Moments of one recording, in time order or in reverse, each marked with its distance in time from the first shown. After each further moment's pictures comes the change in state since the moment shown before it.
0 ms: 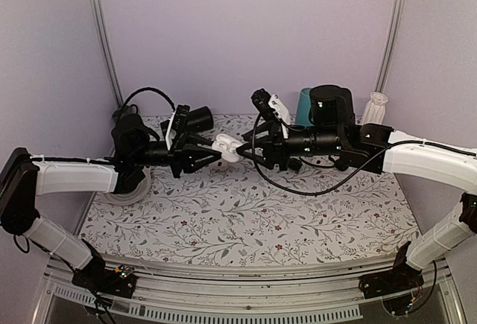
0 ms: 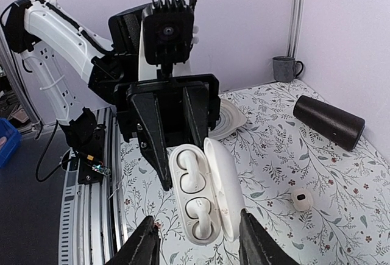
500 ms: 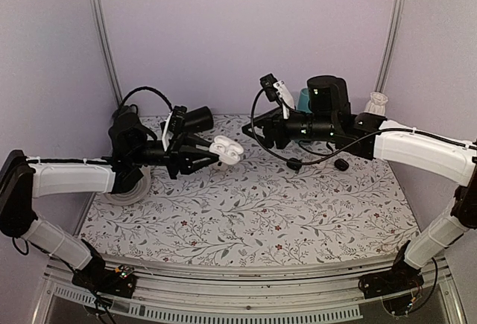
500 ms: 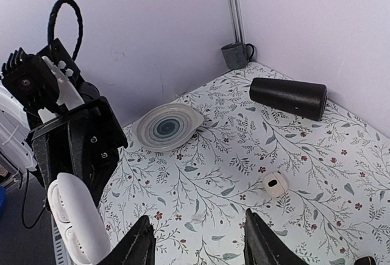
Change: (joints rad) left arm 0.000 -0.025 0.000 -0.011 0.053 0.031; right arm -0.102 0.068 0.073 -0.010 0.093 0.178
